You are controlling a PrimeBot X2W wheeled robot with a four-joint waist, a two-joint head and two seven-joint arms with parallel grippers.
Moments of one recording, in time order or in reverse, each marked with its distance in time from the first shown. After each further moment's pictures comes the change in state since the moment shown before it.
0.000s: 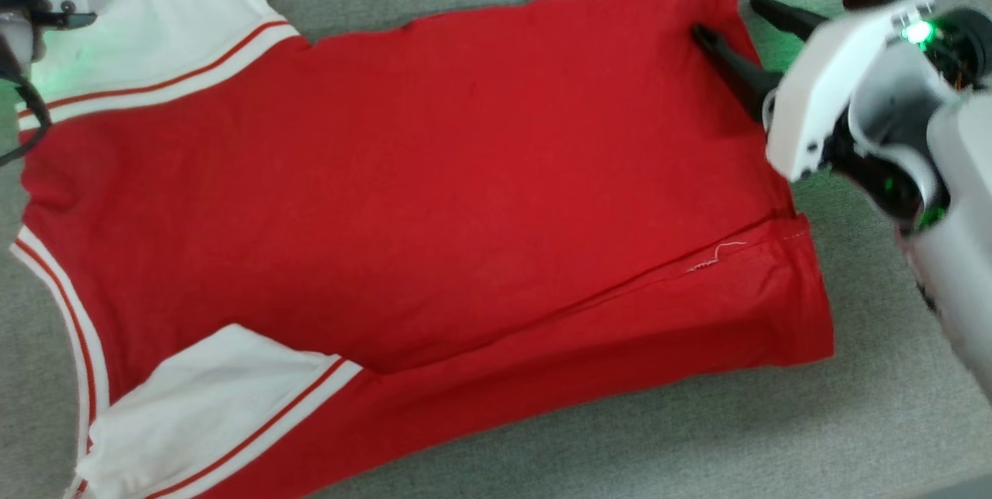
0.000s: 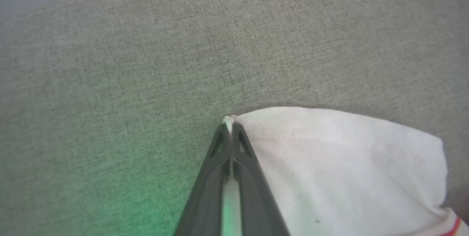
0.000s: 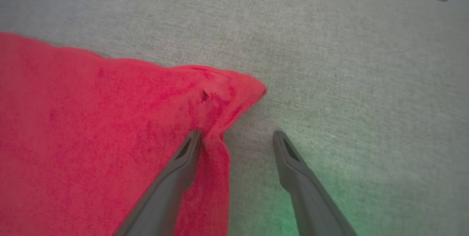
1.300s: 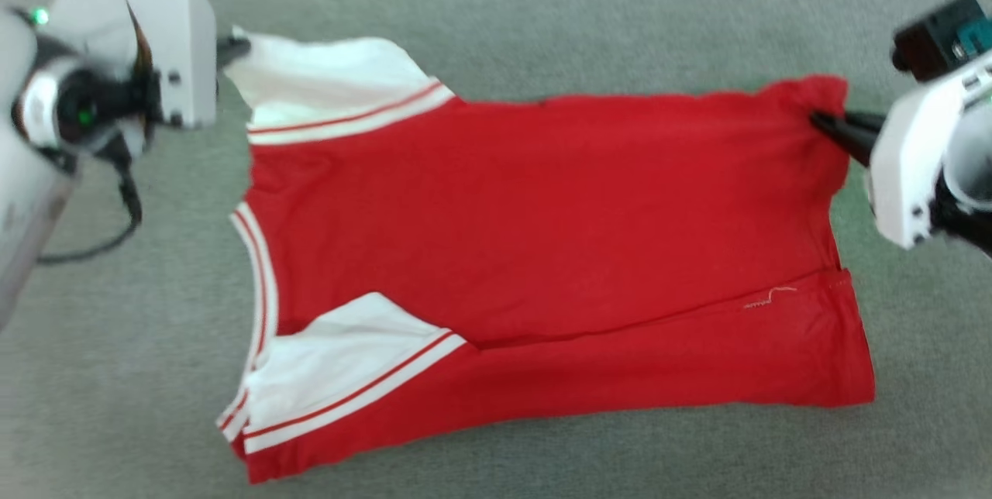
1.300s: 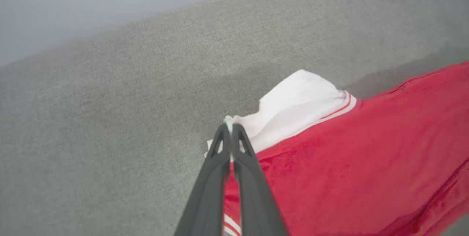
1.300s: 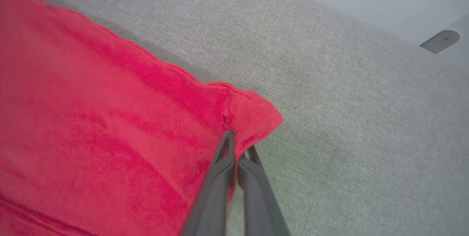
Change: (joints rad) left arm 0.177 0.023 0.012 -0.245 -0.084 -0.049 -0.057; right arm -0.047 -0.338 0.374 0.013 0.309 0.000 0.005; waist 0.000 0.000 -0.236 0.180
